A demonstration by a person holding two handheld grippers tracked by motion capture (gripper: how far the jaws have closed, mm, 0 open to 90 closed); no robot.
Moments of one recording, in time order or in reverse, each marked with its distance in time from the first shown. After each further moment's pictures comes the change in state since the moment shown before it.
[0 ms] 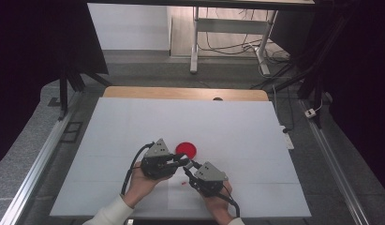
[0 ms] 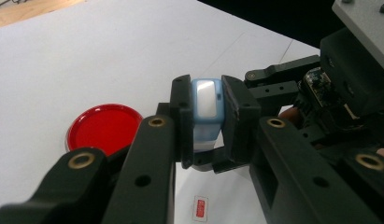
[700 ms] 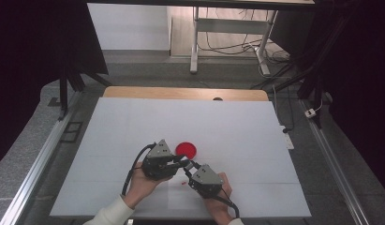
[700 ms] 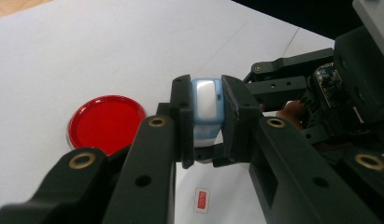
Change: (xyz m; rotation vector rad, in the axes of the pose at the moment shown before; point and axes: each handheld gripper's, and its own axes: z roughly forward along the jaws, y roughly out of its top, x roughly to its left) left arm -0.002 0.001 0.003 0.041 0.012 0.001; right arm 0.006 -0.001 0.000 0.018 -0.053 -0.072
